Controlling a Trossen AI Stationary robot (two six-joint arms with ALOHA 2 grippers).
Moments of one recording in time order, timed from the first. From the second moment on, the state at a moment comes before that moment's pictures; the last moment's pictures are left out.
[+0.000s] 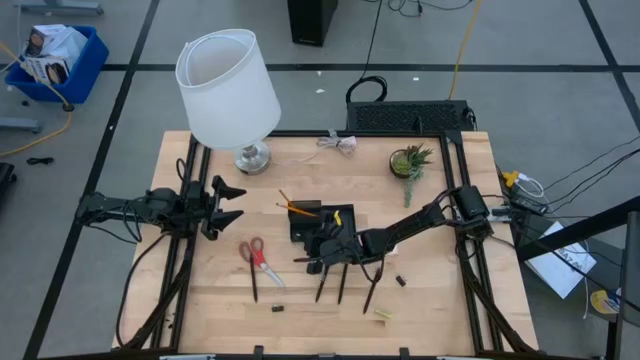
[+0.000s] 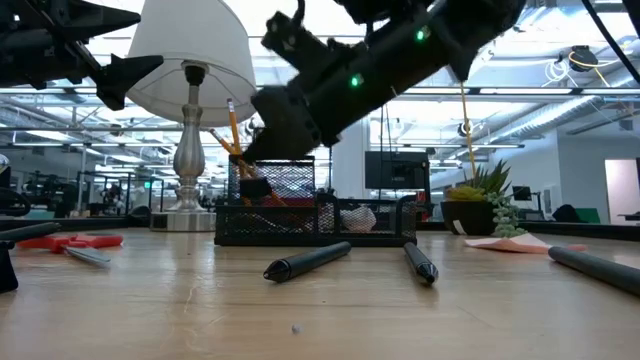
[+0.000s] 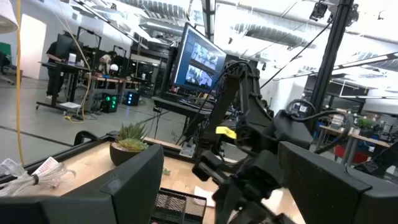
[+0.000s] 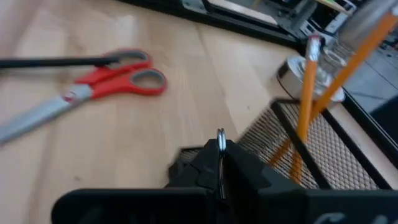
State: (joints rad) left arm -0.10 0.05 0.01 0.29 -0.16 -0.21; right arm 0.26 2.04 1.18 0.33 0.61 -0.06
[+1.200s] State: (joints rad) left arm -0.10 0.05 0.01 0.29 -0.16 -0.21; right arm 0.22 2.04 1.13 0.34 0.60 0.03
